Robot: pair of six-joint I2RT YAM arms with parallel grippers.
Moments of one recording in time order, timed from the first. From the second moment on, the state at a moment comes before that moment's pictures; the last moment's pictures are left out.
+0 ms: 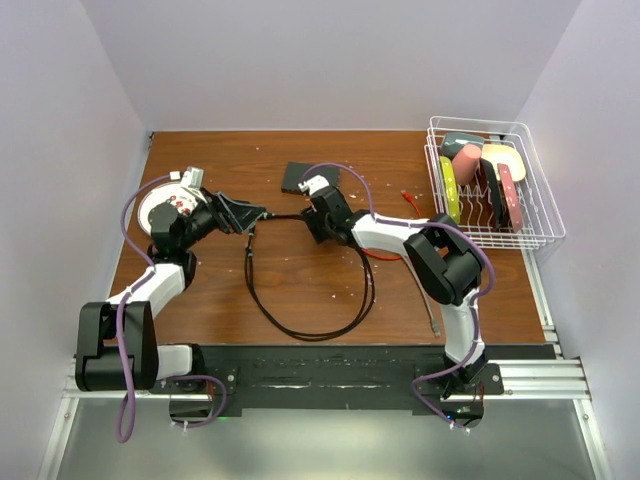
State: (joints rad) left arm 0.03 1.29 0.52 0.80 0.82 -0.70; right arm 0.72 2.05 1.33 -0.05 0.29 0.04
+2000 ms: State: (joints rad) left arm -0.08 1.21 0.54 0.92 0.86 -0.83; right arm 0.76 1.52 1.10 0.20 -0.42 0.23
